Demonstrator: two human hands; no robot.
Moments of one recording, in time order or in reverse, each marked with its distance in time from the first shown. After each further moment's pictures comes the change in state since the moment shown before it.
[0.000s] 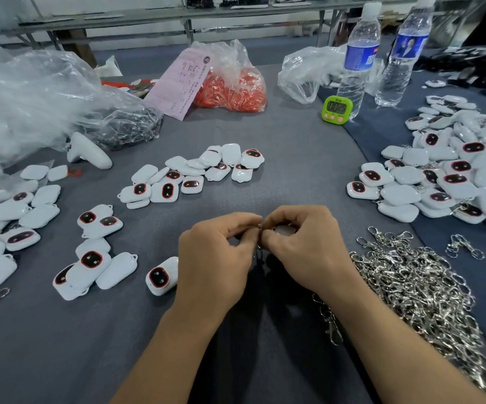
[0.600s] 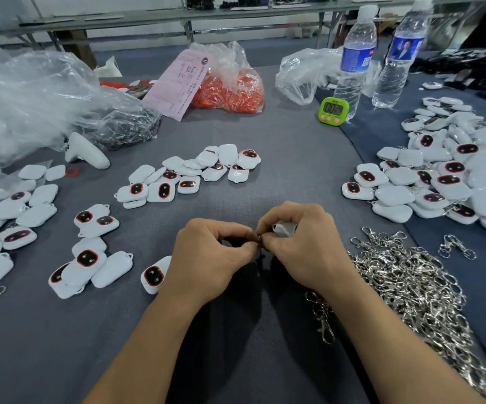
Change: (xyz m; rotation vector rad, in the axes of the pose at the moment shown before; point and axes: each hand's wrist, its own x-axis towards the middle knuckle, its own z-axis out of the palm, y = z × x) left_hand 0.007 -0.005 -0.009 -0.059 -0.239 -0.145; right_hand 0.003 0.006 -0.008 -0.038 -0.059 -0.122
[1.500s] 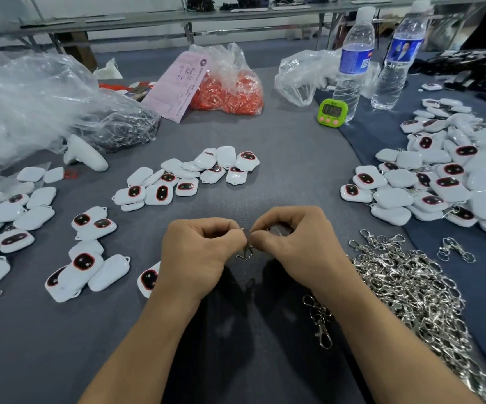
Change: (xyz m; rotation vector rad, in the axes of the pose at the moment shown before) left_hand 0.000 0.007 0.001 -0.179 0.140 -0.085; right_hand 0.001 -0.001 -0.001 0.176 -0.065 0.039
